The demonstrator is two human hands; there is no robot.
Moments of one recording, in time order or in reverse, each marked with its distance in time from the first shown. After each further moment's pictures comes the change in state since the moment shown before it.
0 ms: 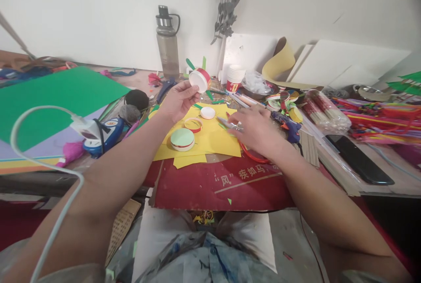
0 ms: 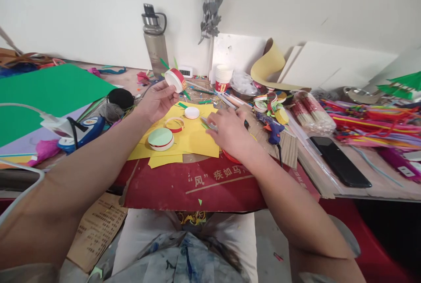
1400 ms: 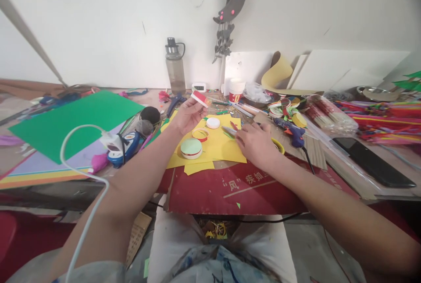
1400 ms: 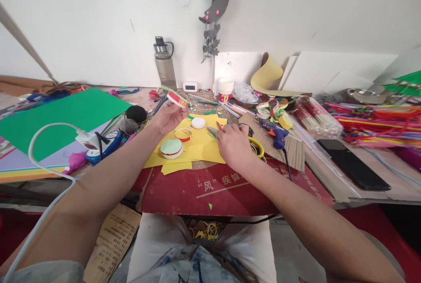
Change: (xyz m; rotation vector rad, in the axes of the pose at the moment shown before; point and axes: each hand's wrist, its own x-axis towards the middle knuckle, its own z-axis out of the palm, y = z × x) left_hand -0.008 0.003 0.003 -0.087 -0.130 -0.037; right_hand -0.014 -0.008 0.028 -0.102 0.176 0.005
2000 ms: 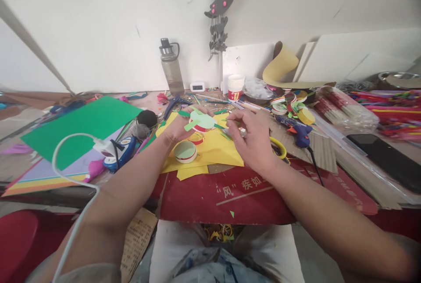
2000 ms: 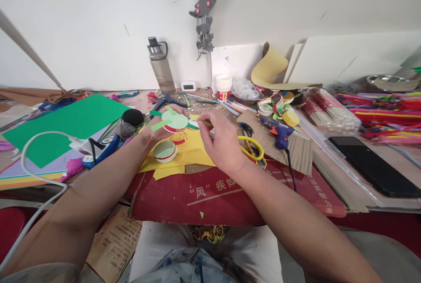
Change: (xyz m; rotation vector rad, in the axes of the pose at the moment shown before) left_hand -0.009 -0.006 0.001 0.274 -0.134 -0.001; right_hand 0.014 -0.014 -0.011 0.754 0.541 -0.036
